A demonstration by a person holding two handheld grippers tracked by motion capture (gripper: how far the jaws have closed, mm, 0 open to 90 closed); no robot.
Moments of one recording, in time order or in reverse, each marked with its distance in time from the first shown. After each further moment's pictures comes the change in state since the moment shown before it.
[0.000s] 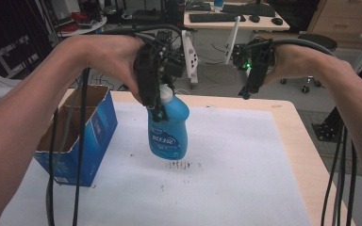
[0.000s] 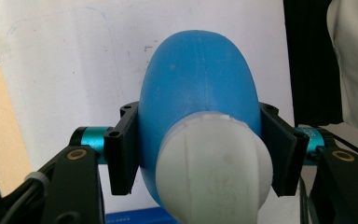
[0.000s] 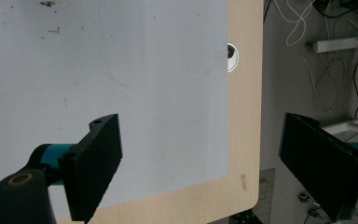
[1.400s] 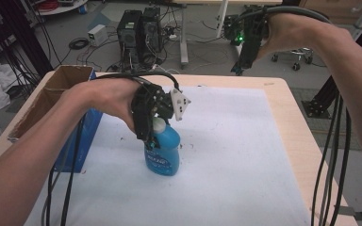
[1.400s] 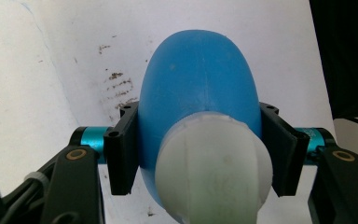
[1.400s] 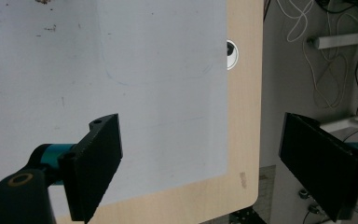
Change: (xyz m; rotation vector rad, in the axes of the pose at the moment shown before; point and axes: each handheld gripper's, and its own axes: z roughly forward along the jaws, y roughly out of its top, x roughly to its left) left arm -0.008 -0.015 0.130 0.000 -0.065 0.125; right arm -0.003 0.003 0.003 0.017 0.006 0.005
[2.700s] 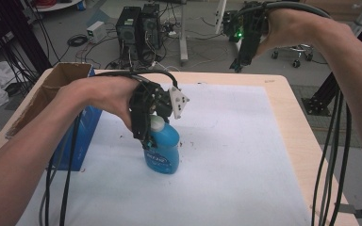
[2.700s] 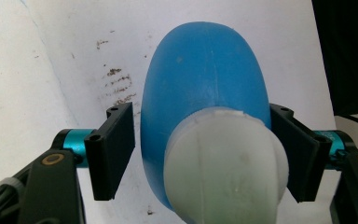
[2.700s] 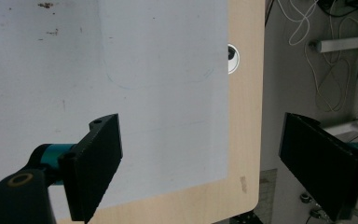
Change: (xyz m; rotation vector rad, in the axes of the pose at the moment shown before) left arm 0.002 -0.004 0.003 0.003 -0.011 0.011; right arm -0.003 0.003 0.002 -0.008 0.007 -0.007
